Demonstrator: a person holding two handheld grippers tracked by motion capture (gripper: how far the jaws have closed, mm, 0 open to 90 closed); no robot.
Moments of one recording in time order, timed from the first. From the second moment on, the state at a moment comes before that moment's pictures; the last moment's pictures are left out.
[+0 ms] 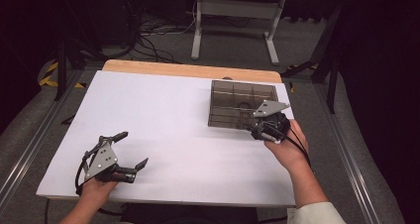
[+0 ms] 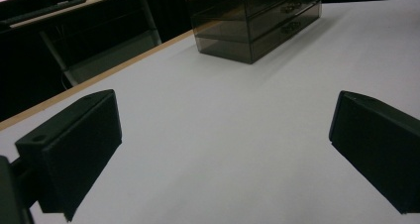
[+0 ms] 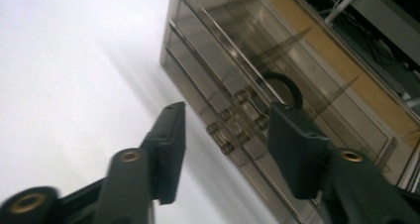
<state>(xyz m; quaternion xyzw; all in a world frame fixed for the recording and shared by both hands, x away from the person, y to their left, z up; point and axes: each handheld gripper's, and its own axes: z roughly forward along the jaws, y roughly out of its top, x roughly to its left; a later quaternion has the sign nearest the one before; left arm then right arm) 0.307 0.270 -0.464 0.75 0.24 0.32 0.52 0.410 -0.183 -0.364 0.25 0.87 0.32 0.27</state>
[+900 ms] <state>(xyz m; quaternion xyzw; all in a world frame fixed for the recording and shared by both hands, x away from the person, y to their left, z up) 0.307 0.270 -0.464 0.75 0.24 0.32 0.52 0.365 -0.184 -0.392 0.20 0.81 0.51 0.20</state>
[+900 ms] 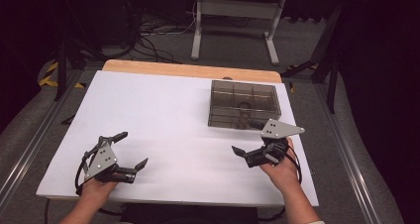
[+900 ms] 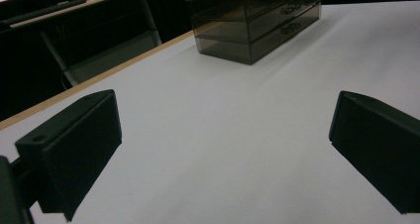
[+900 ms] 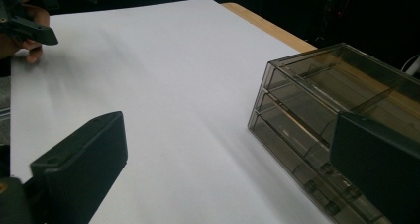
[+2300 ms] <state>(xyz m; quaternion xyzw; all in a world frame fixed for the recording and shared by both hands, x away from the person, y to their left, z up) 0.309 0.269 -0.466 0.76 0.24 0.31 0.52 0.358 -0.173 -0.481 0.22 0.82 0.52 0.12</state>
